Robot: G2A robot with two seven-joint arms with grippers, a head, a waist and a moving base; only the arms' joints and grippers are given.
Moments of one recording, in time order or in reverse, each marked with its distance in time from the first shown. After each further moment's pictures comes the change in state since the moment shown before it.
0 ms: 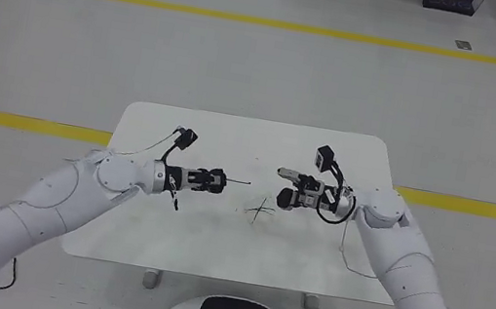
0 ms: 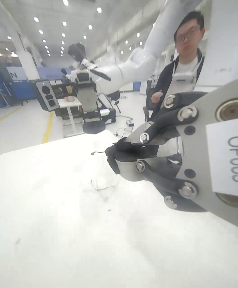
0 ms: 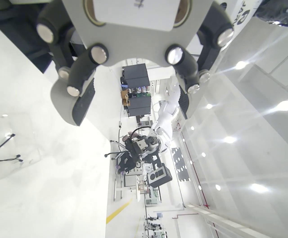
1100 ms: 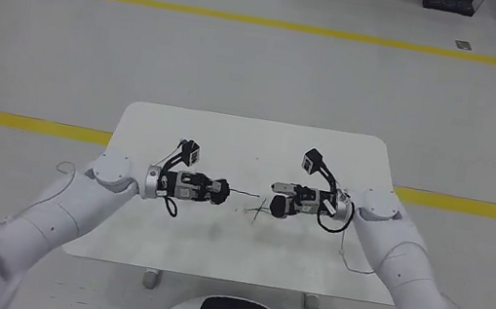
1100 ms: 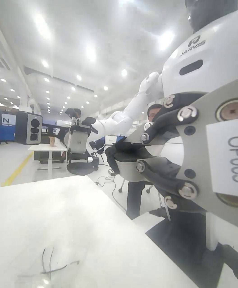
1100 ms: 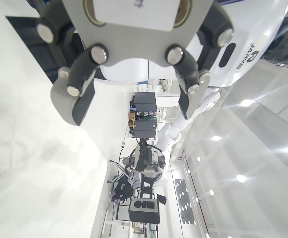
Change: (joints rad) left arm 0.101 -0.111 -0.184 0.176 -0.356 0.031 -0.455; right arm 0.084 -0.024 -0.087 0.151 0.089 -0.208 0.197
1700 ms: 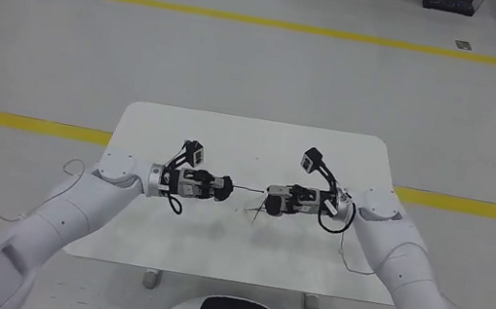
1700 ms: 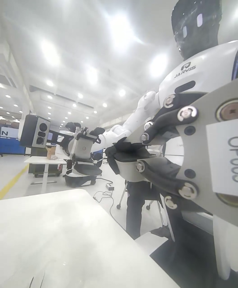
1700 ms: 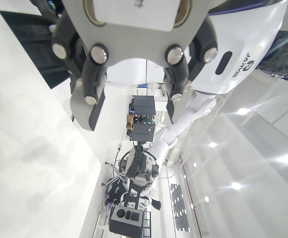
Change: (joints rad) left arm -0.025 -0.065 0.008 0.108 -0.099 0.006 -0.082; right arm -0.015 0.008 0.003 -0.041 0.039 0.000 0.012
